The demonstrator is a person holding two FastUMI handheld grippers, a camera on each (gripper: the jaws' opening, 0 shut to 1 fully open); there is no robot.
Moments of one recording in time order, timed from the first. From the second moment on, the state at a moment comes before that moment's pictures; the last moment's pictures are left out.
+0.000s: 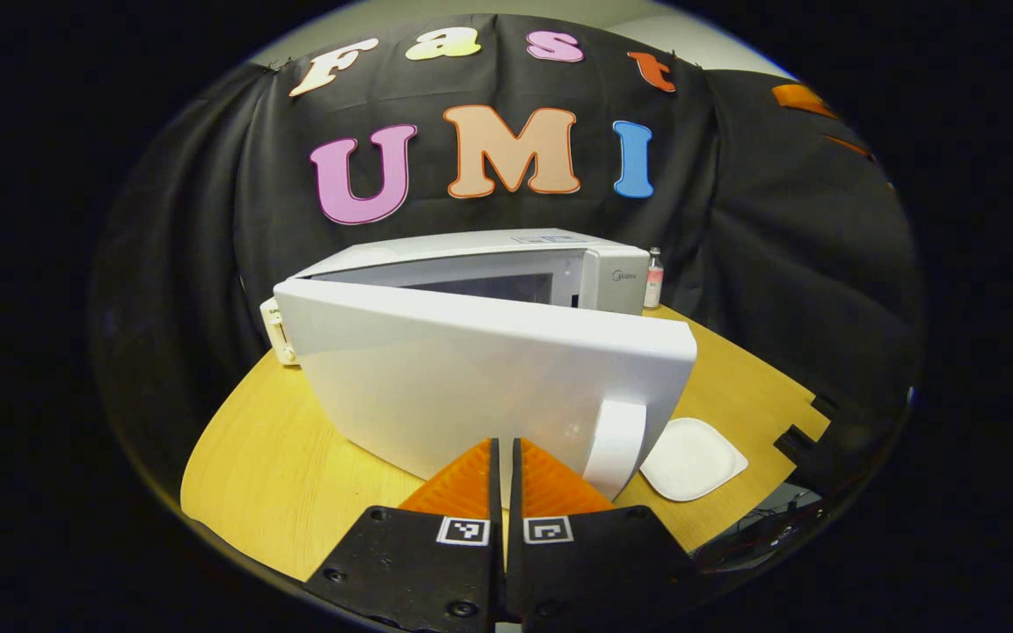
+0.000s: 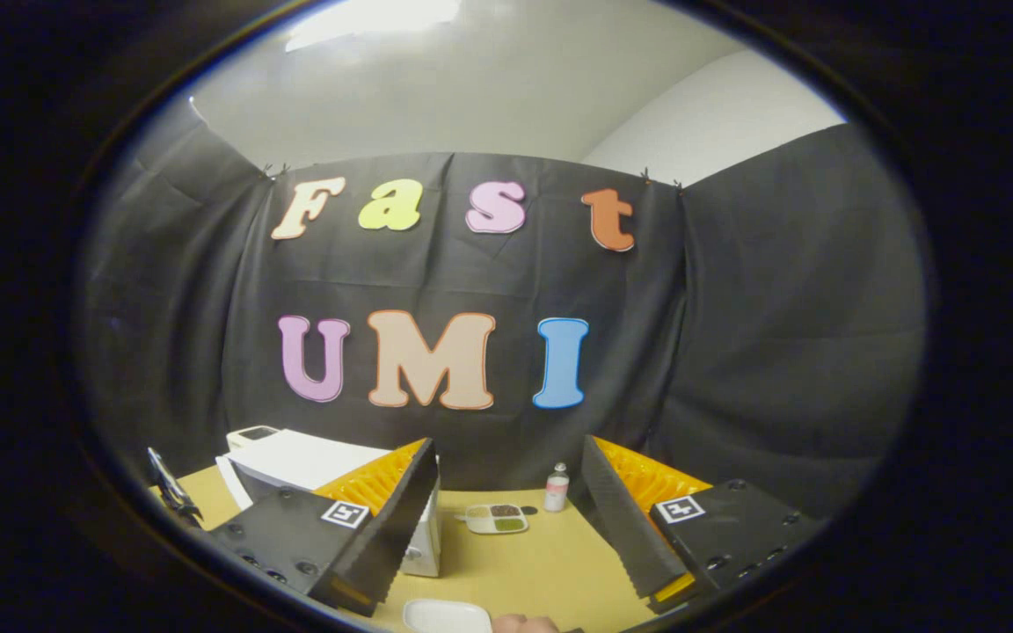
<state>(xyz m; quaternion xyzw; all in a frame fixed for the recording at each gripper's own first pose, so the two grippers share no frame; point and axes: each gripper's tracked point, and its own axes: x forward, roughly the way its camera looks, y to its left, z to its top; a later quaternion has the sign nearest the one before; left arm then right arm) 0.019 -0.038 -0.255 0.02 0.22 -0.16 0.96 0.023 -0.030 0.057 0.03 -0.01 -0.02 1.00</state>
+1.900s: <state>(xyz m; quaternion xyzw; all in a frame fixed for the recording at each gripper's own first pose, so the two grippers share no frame) 0.167 -0.081 -0.244 0.01 0.19 -0.12 0.97 0.047 -0.031 0.047 0.01 -0.02 -0.01 1.00</state>
